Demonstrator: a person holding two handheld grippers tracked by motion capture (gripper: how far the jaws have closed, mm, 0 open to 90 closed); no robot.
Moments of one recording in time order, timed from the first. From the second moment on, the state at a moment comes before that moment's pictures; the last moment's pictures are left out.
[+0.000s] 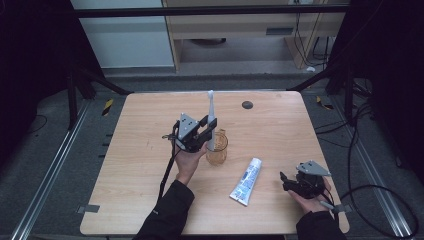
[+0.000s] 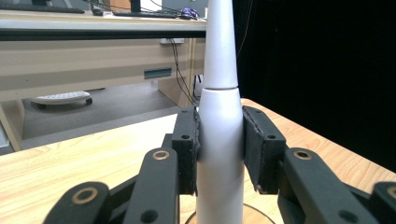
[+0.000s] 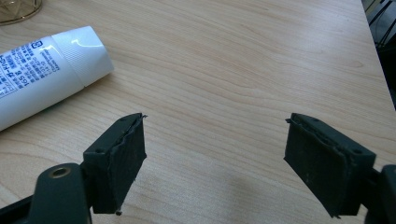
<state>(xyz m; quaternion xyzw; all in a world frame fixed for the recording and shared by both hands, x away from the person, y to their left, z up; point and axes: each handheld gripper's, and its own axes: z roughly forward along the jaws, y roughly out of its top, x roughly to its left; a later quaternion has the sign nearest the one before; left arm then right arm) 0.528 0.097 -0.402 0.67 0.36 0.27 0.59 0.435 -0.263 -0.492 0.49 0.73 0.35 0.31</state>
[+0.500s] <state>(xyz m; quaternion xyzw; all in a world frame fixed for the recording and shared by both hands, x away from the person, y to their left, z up) 0.521 0.096 -0.424 0.69 0.35 0.27 0.58 0.436 -0.263 -0.492 0.49 0.74 0.34 0.31</state>
